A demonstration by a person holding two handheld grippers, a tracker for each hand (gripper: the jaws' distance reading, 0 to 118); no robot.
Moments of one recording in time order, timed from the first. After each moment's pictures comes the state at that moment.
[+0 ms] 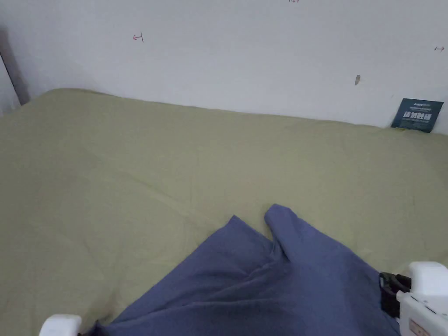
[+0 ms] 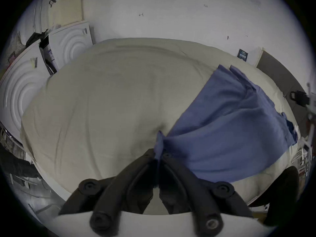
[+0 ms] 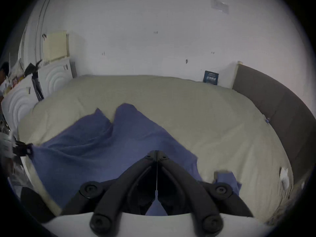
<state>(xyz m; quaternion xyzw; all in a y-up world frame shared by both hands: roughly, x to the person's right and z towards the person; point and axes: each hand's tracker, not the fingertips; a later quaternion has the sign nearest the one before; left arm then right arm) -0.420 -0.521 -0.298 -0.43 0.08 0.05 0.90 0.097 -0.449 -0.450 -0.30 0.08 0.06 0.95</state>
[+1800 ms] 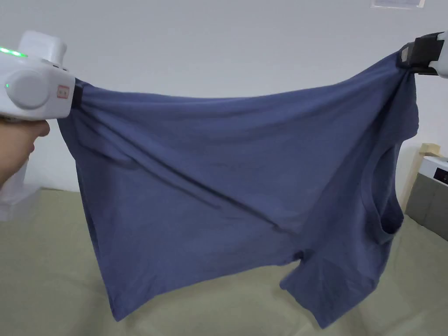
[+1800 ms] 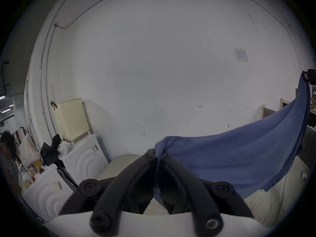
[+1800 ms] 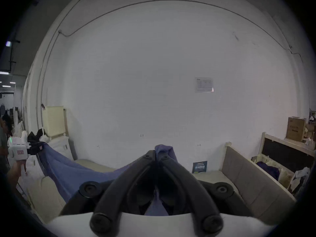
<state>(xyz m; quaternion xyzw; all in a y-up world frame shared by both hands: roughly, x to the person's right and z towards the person) -0.356 -0.048 -0.532 -0.10 0.12 -0.09 0.98 0.186 0.017 -0.539 -0.01 0.07 -0.02 1.00</state>
